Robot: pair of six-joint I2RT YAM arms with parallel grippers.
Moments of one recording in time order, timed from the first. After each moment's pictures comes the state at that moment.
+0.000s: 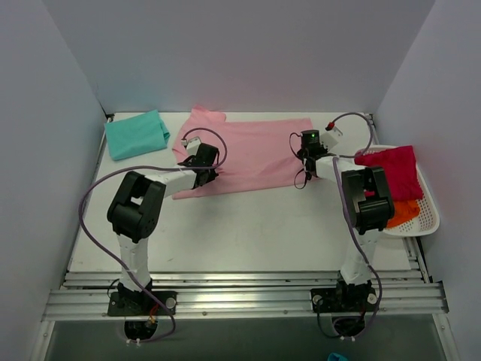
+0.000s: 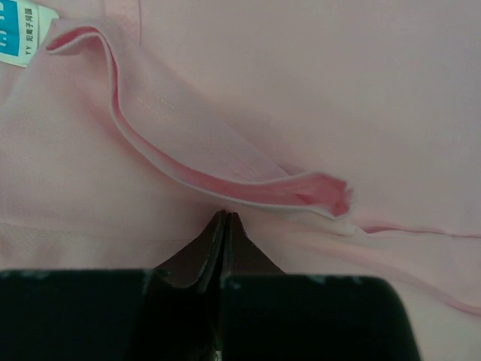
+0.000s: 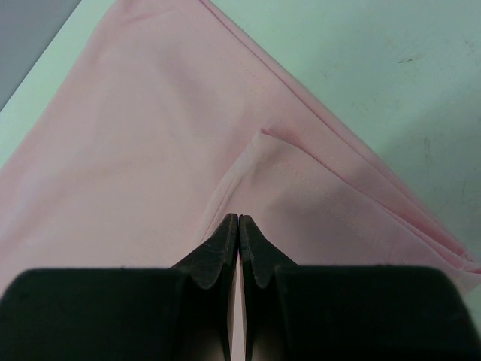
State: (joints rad) left arm -0.48 1.98 1.25 -0.12 -0.37 -0.78; right arm 0.20 1.98 1.21 0.11 0.45 0.83
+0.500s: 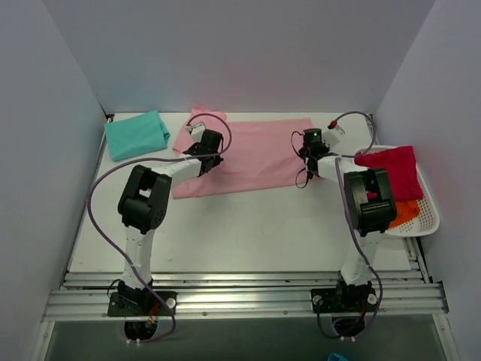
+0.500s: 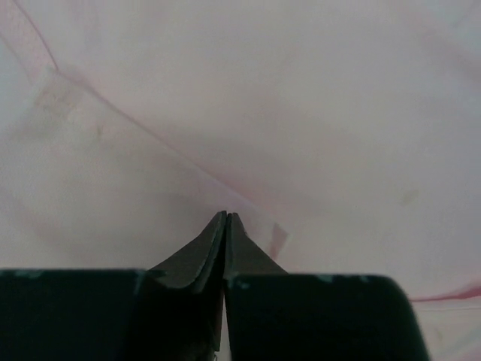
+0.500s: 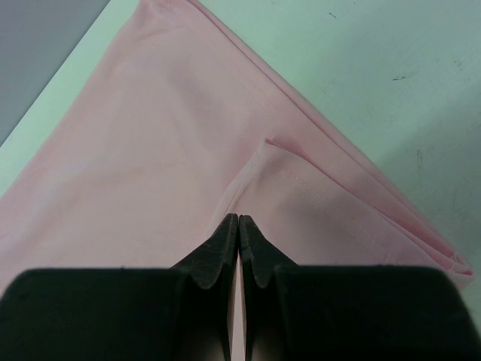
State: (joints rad) left arm -0.47 2.12 1.48 -0.12 -0.40 -0.77; right arm 0.19 1.95 1.21 0.11 0.45 0.83
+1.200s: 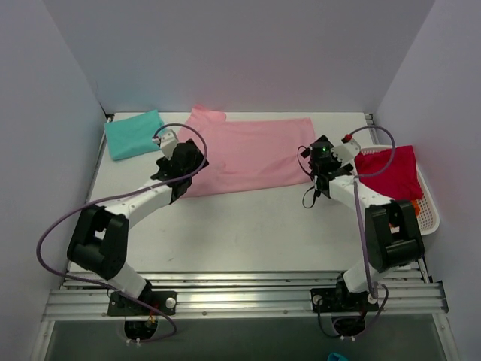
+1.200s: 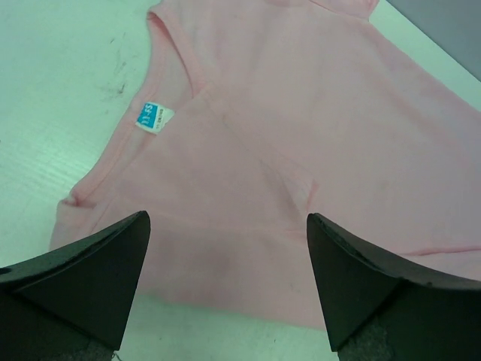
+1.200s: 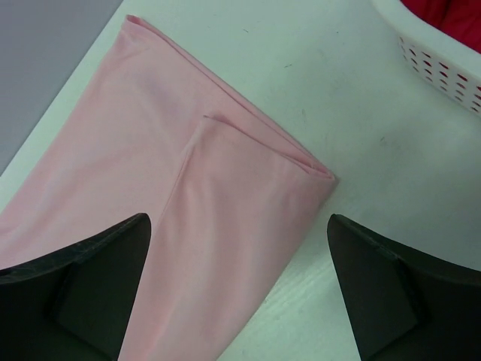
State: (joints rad) left arm -0.45 1.64 1.06 0.00 -0.51 -0.78; right arm 0.22 1.62 0.93 0.06 0.58 0.90
